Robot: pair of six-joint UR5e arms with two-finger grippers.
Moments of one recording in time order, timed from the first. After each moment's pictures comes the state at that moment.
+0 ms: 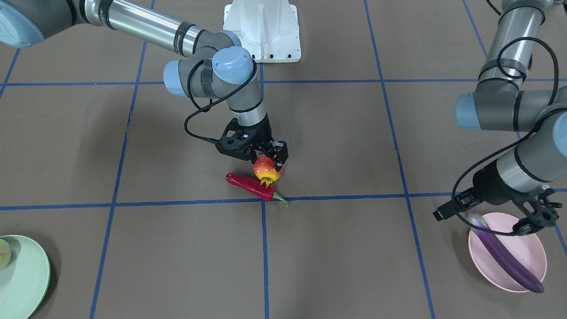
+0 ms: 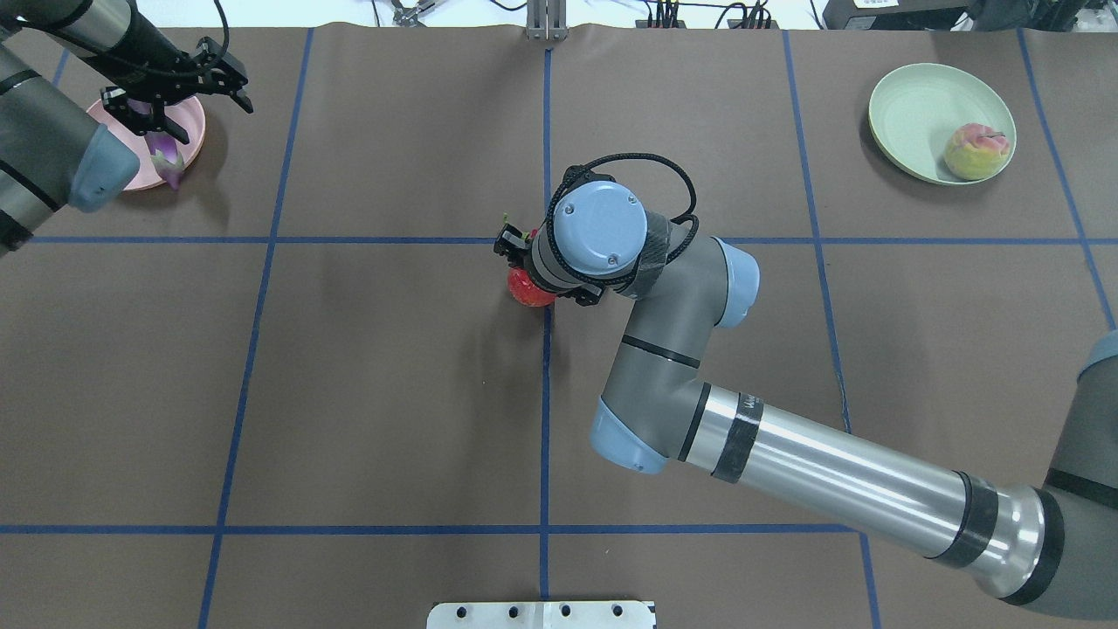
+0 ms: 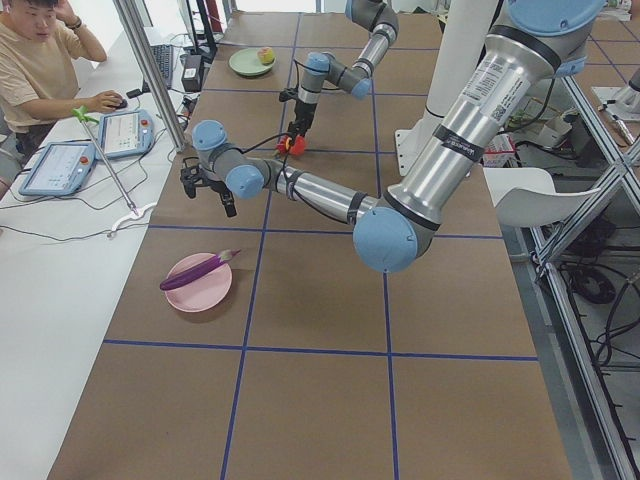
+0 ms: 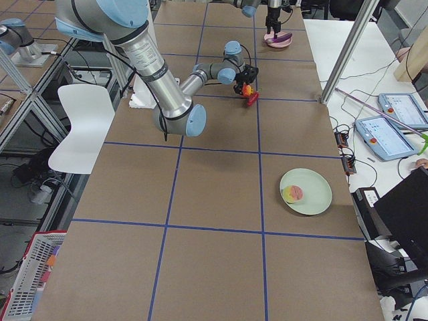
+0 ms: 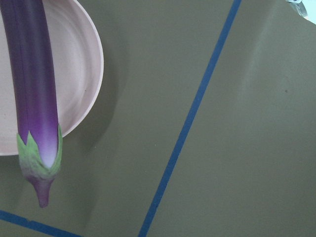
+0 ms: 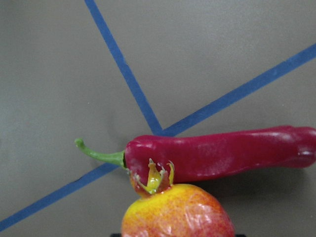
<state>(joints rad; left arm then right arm) -1.10 -2.15 -1.31 -1.95 -2.33 -1.16 0.54 -0.77 1.39 -1.18 1.72 1.77</state>
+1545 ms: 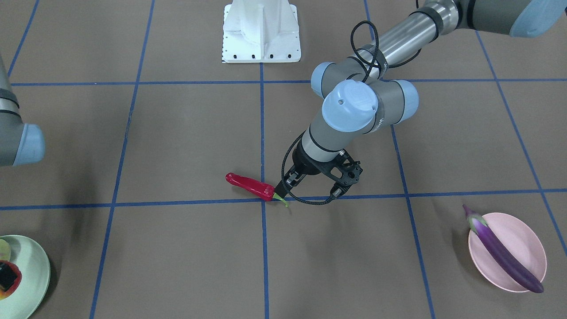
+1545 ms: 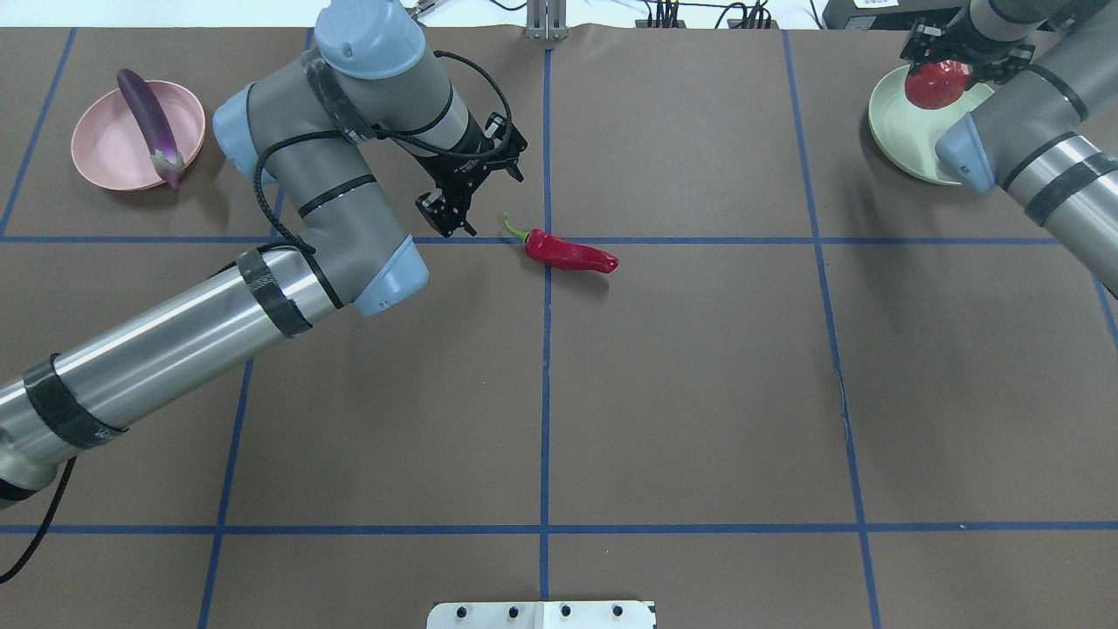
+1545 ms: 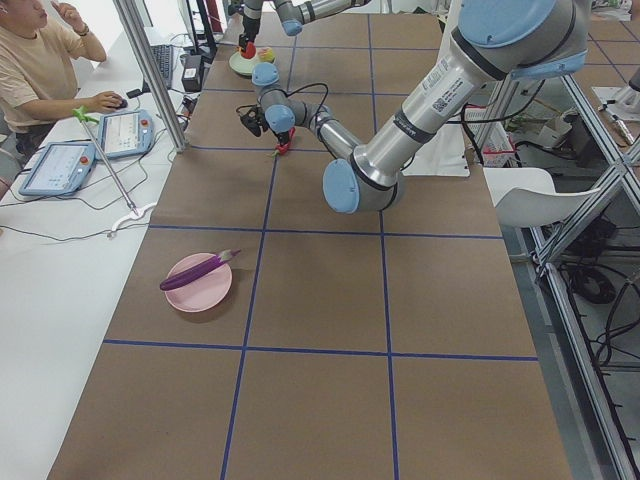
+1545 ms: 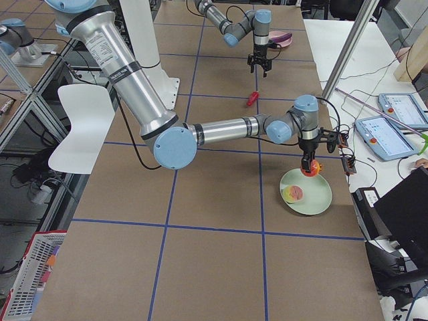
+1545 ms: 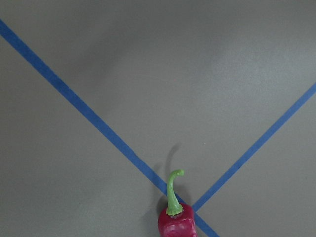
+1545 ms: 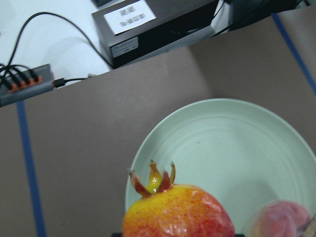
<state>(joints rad) -0.75 -2.46 -1.25 -1.95 -2.13 -1.98 1.17 -0.97 1.08 -1.16 1.89 1.02</state>
